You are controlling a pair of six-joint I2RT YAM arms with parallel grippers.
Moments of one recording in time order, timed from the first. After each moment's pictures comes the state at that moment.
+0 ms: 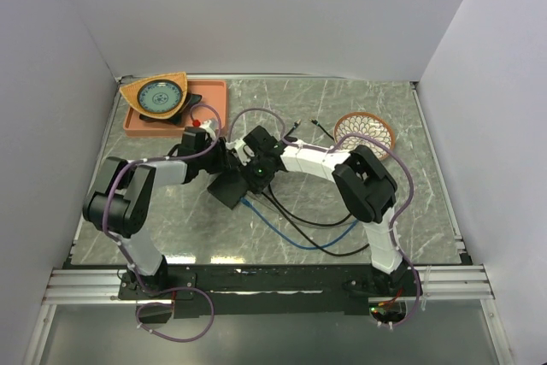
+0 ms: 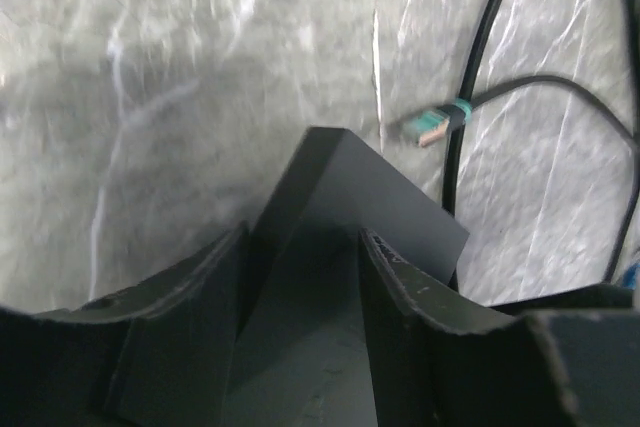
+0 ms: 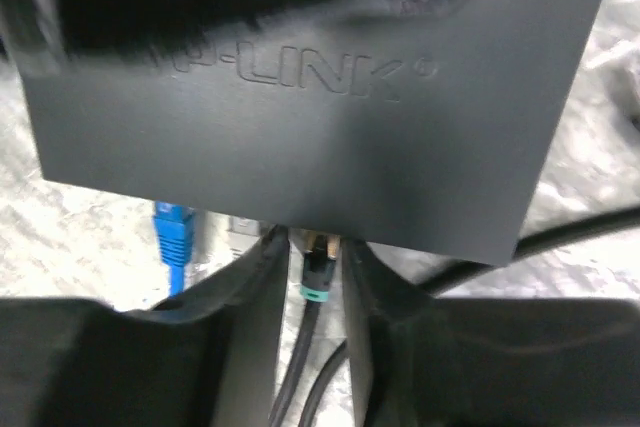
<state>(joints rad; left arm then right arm) -0.28 1.73 0.79 0.24 0.34 -0.56 0.80 2.06 1.47 -0.48 -0.25 -0.07</state>
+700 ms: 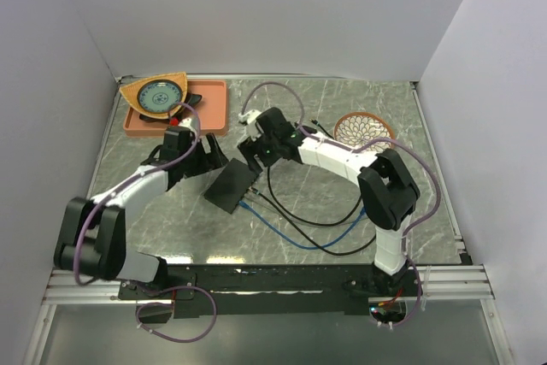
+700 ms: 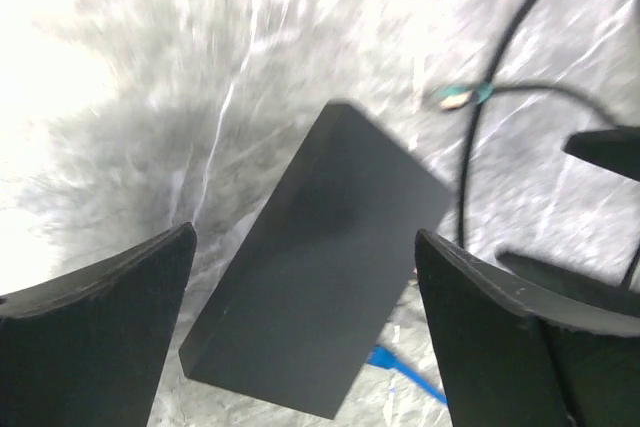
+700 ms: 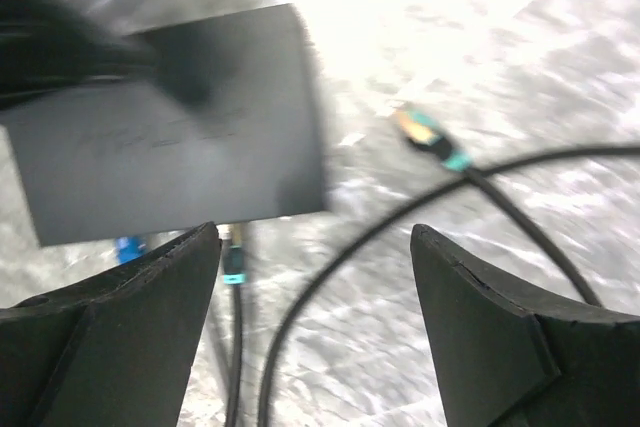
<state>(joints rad) -0.24 1.42 0.76 -0.10 0.18 -0.54 0.75 1.90 1.43 -0.37 -0.11 -0.04</state>
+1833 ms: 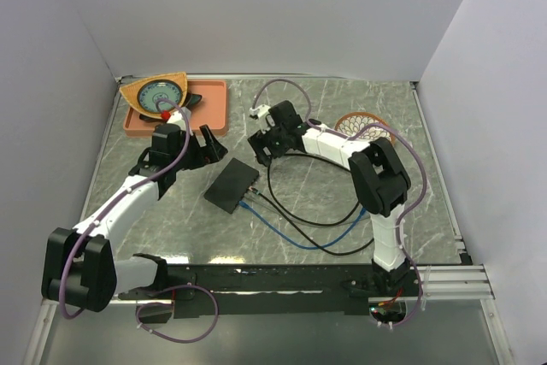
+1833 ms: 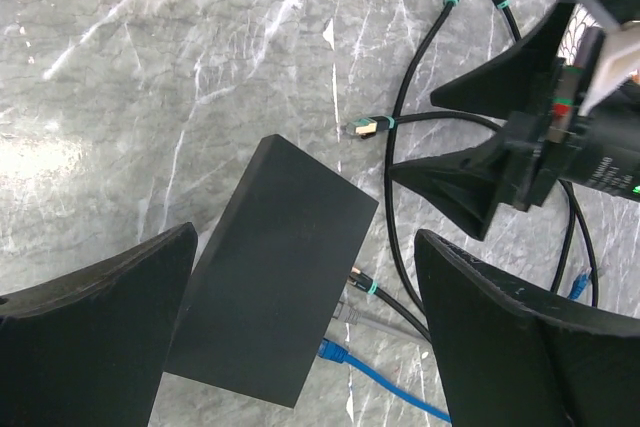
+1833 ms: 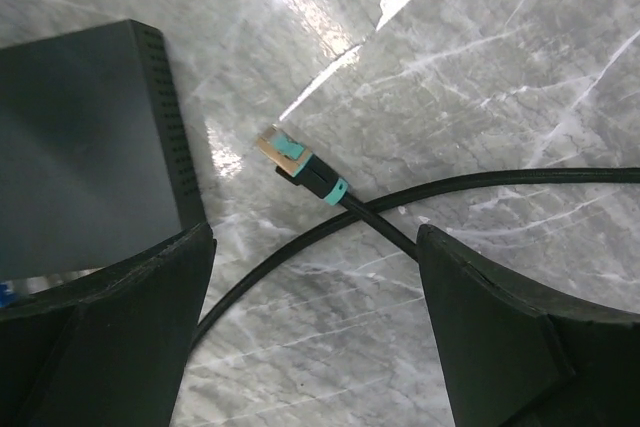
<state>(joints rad) -0.24 1.21 0.75 -0.07 0.19 -0.55 0.61 2.03 1.48 -0.32 -0.20 -0.12</state>
